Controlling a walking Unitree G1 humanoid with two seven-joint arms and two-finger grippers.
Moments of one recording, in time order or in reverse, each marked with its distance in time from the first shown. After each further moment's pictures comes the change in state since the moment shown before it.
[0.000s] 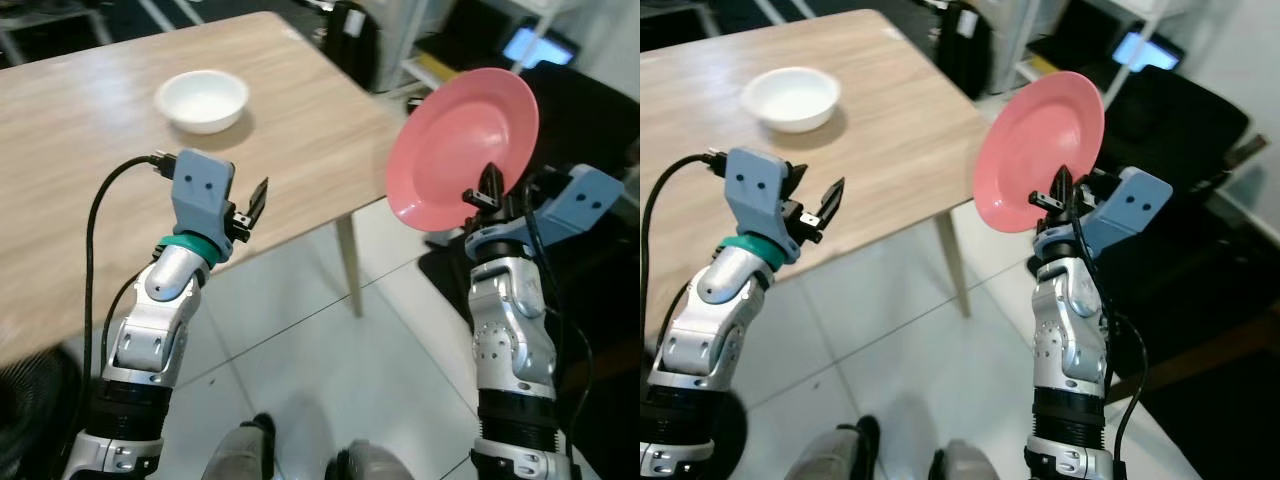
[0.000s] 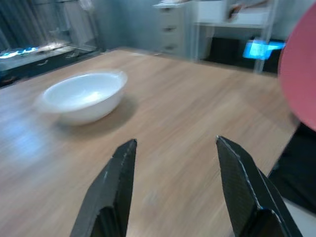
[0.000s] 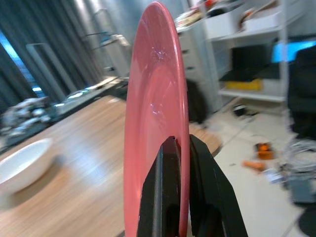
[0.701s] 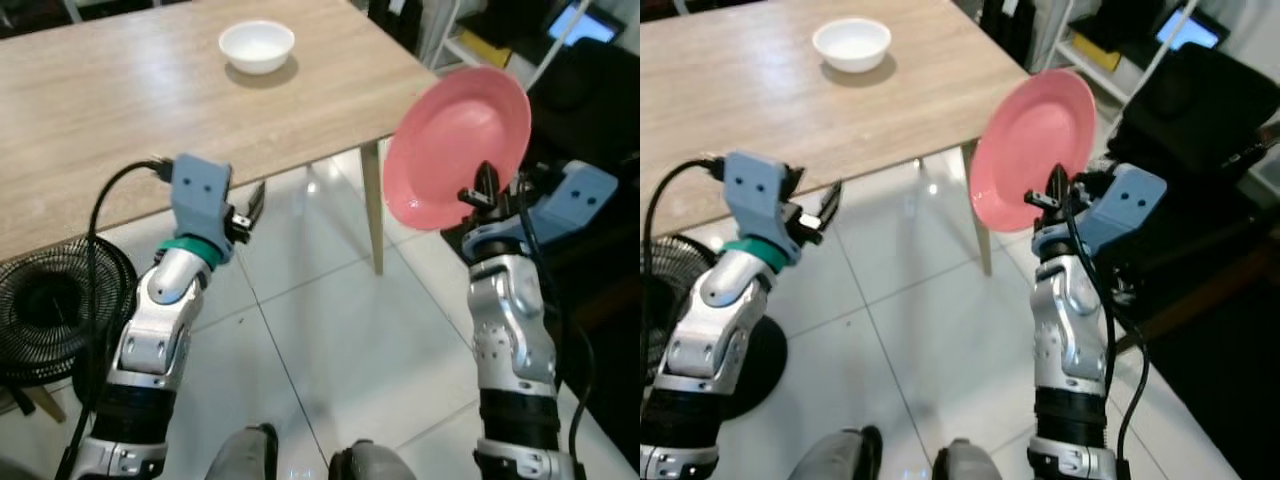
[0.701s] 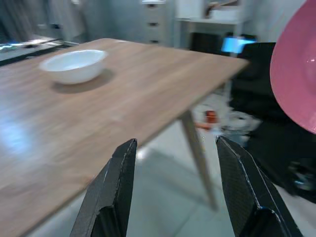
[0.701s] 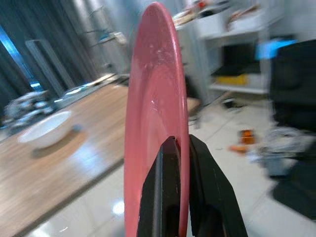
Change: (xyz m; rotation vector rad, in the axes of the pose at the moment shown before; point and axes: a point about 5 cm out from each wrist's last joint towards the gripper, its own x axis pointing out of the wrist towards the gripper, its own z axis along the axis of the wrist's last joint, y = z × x) left arm 0.003 -0.008 0.002 -0.011 -0.011 -0.027; right arm 0.001 -0.006 0.004 -0.015 -0.016 -0.022
